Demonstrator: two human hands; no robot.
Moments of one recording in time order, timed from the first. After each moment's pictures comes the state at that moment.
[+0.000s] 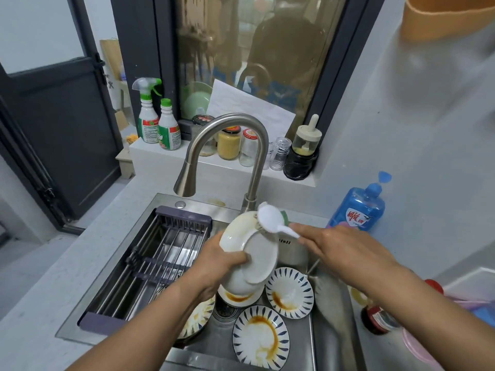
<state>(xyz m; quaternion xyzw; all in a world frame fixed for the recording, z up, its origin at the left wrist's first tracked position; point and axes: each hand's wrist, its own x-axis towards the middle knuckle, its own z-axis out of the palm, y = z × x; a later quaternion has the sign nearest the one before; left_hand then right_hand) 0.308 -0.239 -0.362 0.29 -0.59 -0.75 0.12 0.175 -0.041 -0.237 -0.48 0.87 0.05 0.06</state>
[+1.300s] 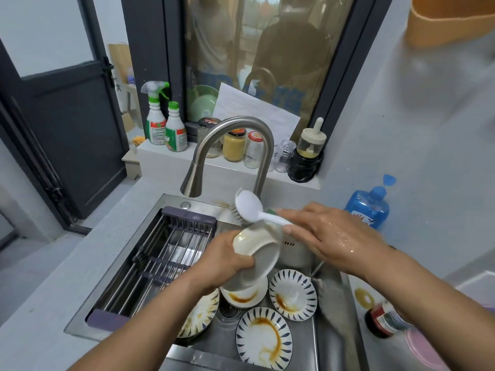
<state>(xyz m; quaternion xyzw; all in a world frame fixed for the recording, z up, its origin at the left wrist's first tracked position) 0.318 -0.242 -0.337 0.23 -0.74 -0.63 0.09 0.180 -0.065 -0.214 -0.56 0.83 -0.04 0.02</state>
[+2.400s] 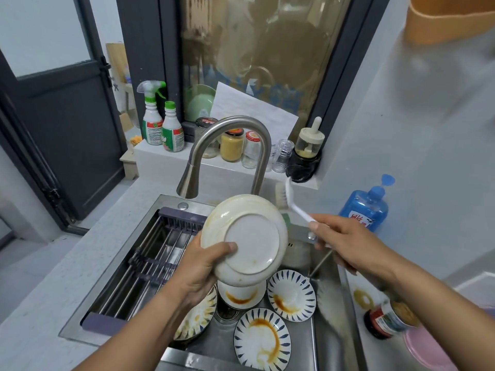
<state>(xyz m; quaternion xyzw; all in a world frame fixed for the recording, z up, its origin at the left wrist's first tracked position) 0.331 -0.243 -0.346 0.22 -0.41 -0.86 0.22 0.151 -0.036 -0.243 -0.34 0.85 -0.35 0.20</state>
